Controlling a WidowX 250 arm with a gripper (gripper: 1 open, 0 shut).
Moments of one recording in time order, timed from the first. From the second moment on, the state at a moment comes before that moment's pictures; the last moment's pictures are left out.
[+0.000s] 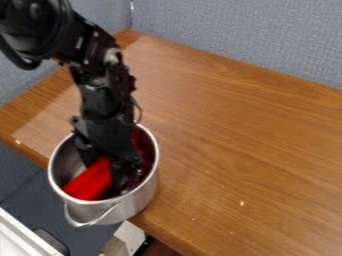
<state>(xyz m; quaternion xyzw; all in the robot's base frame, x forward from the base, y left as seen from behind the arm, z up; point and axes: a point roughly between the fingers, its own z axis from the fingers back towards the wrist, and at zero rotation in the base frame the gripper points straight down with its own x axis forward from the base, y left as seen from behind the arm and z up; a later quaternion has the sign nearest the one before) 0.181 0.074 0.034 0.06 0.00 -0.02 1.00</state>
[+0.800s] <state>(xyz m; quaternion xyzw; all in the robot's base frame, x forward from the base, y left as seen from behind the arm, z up) 0.178 0.118 0.065 0.03 0.00 -0.08 1.00</state>
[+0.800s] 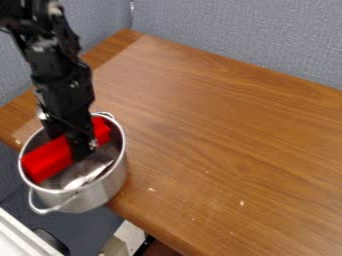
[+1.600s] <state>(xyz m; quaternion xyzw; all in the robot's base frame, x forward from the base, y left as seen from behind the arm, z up) 0.188 0.128 0.100 0.03 -0.02 -0.08 1.00</state>
